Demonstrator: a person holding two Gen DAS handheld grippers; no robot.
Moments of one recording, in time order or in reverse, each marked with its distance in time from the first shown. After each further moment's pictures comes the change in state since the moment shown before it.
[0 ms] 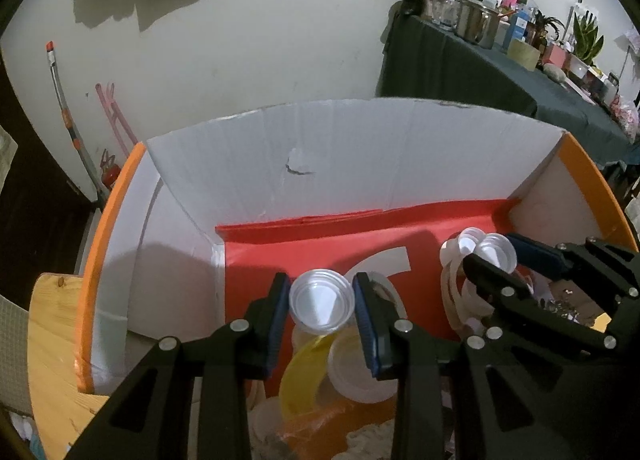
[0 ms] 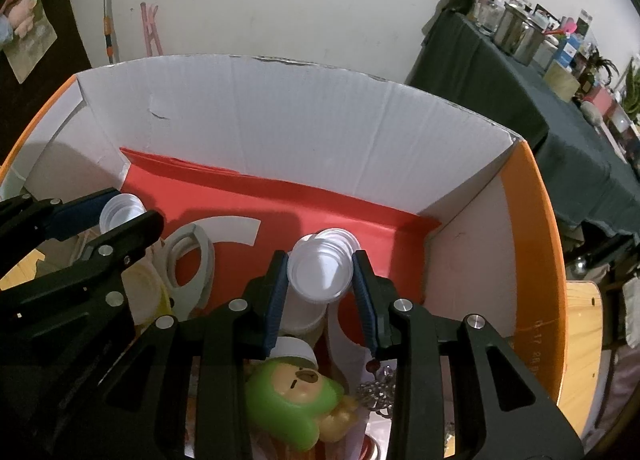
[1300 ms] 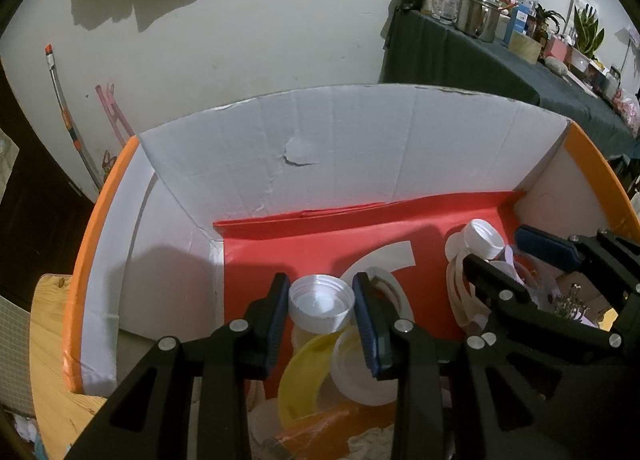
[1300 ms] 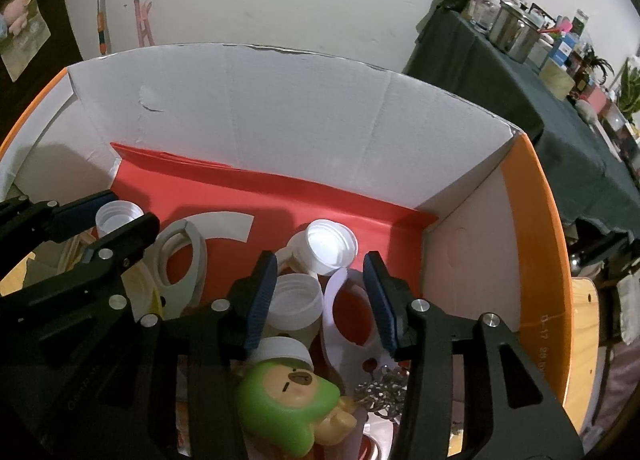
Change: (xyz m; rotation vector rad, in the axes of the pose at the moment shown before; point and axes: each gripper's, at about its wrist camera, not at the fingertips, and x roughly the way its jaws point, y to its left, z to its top) left arm 0.004 -0.001 -0.004 0.015 0.007 0.015; right arm 0.005 0.000 0.000 0.002 0.009 -0.029
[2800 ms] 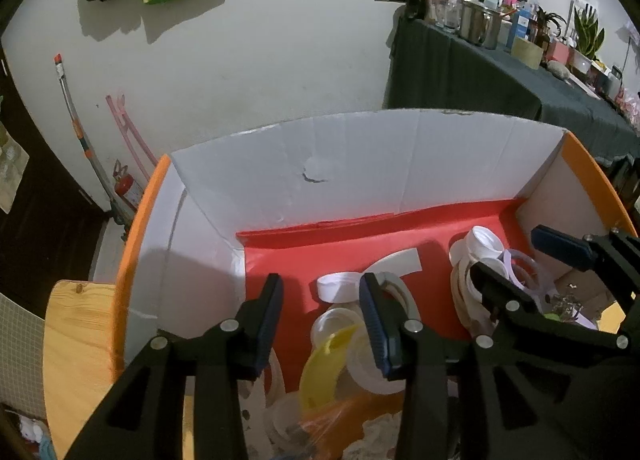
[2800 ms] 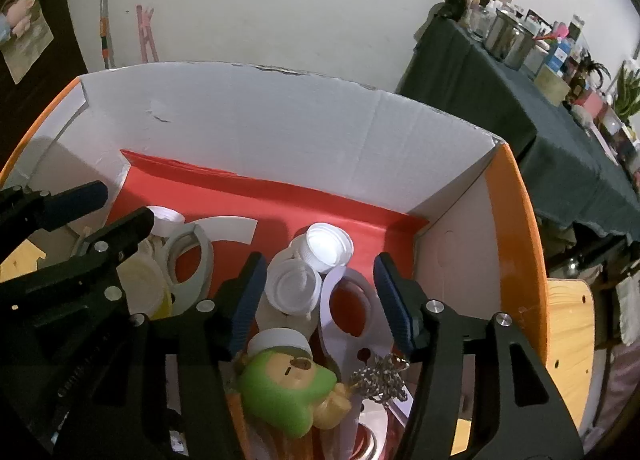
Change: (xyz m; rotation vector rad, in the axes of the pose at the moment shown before) left arm -0.015 0.001 0.002 0.014 -0.036 0.041; right arm -0.015 0.002 0.000 -0.006 -0.028 -0.009
